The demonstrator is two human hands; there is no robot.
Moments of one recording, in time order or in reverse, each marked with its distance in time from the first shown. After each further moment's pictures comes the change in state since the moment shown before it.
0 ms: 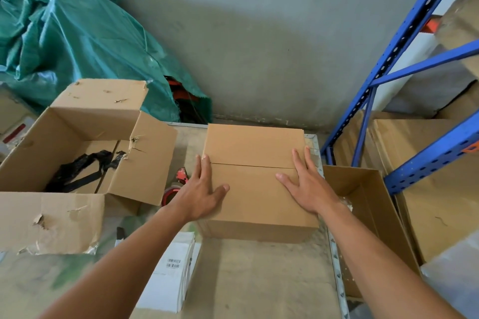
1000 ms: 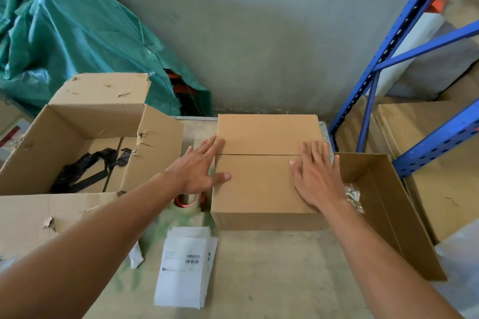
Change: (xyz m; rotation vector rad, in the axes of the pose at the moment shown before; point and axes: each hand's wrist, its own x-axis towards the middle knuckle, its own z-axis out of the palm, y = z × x) left_hand 0.033 -0.046 -0.049 0.387 -0.006 0.251; right_hand -0.002 -0.029 0.037 -0.299 0.193 0.096
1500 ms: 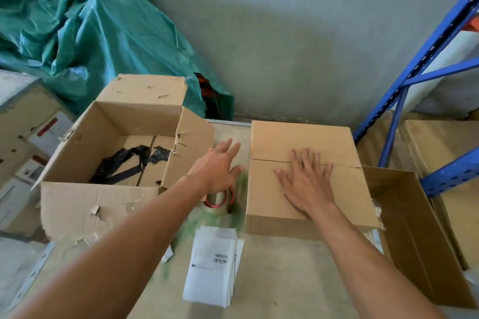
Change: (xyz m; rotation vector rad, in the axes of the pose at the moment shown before) left_hand -0.031 -0.009 -0.021 -0.054 0.126 -0.132; right_hand 0.001 -0.095 0.001 -0.015 -0.068 -0.076
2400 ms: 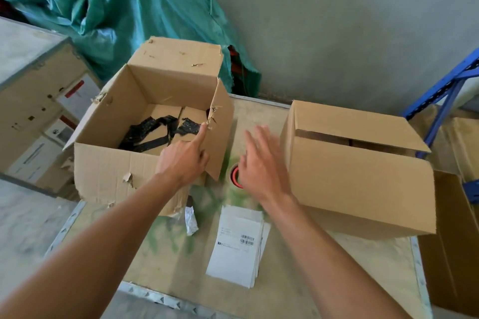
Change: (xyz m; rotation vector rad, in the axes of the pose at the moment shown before) left_hand -0.064 -0.122 0.014 0.132 0.192 -0.358; right_hand -0.014 -0.172 0.032 0.252 0.286 -0.422
